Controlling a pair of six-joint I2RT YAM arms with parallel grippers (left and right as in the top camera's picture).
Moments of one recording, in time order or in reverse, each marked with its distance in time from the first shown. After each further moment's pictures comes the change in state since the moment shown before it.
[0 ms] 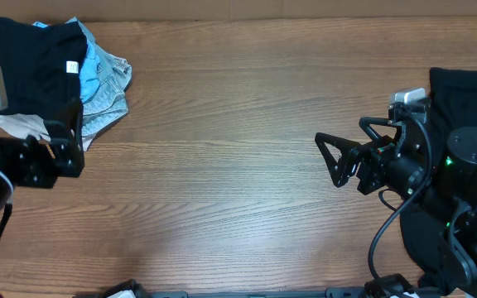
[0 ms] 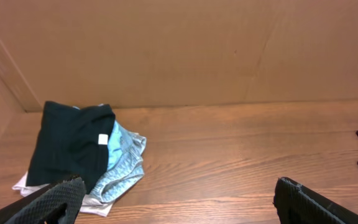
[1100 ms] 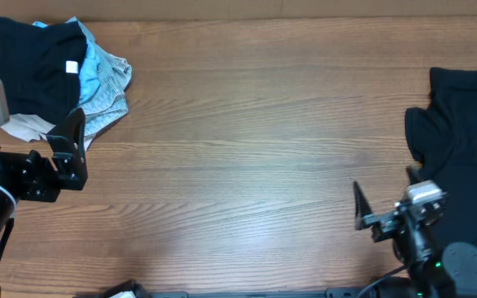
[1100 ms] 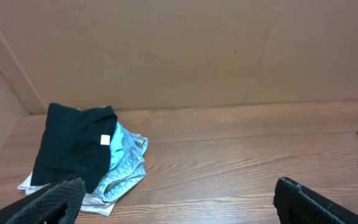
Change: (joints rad) left arm 0.000 -0.032 -0.007 -0.008 -0.006 0.003; right arm -0.320 -0.755 -0.798 0.316 0.060 -0.394
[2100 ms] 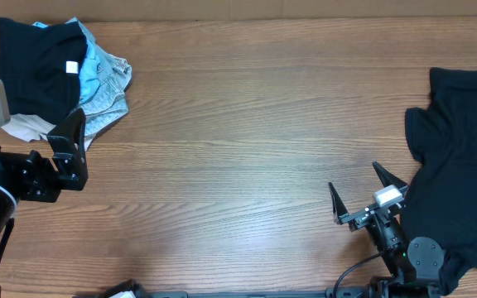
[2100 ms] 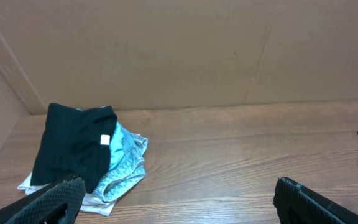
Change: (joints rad) left arm 0.000 0.000 0.000 0.000 0.000 0.000; right arm 0.000 -0.127 -0.494 0.533 -0.150 -0.007
